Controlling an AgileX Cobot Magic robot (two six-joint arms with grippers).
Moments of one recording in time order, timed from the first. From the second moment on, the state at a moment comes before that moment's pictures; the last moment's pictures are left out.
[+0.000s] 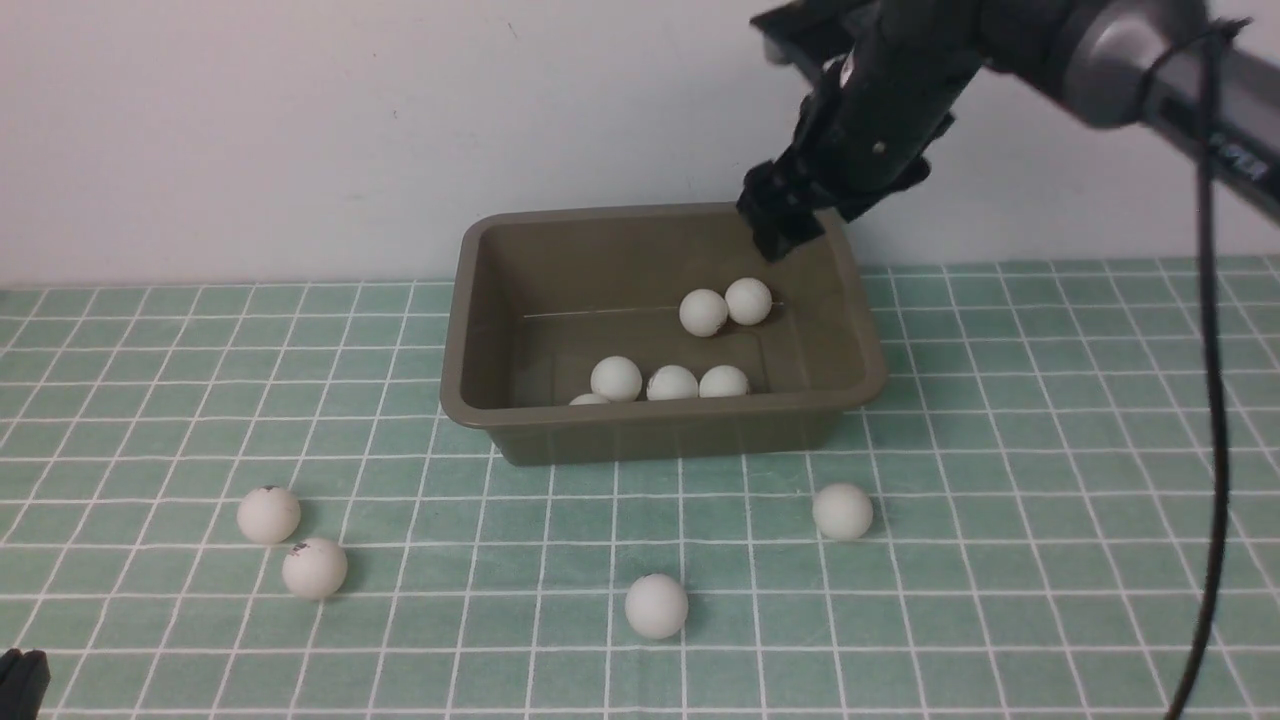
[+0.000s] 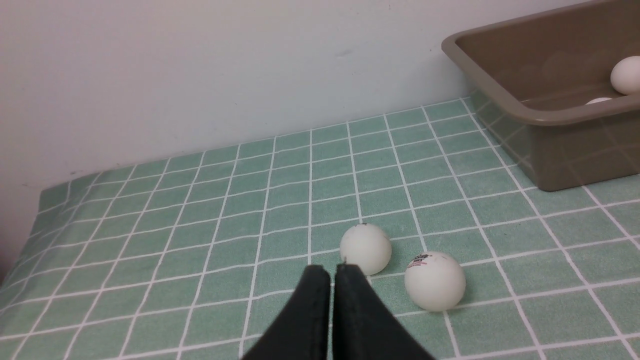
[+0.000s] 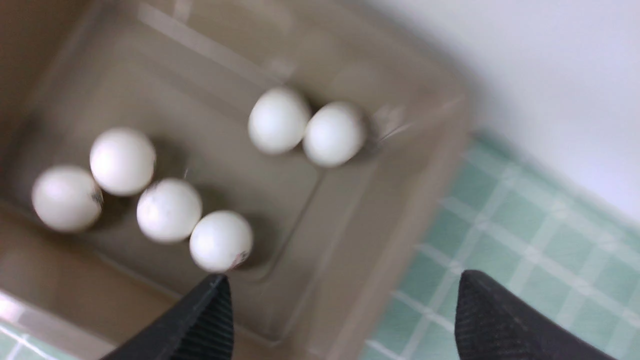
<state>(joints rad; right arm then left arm) 0.41 2.04 -2.16 -0.04 1.25 -0.14 0.04 0.04 0.03 -0.16 0.18 0.30</state>
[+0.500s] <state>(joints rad) 0.41 1.64 -1.66 0.01 1.26 -0.05 0.04 0.04 0.03 -0.16 0.18 0.30</state>
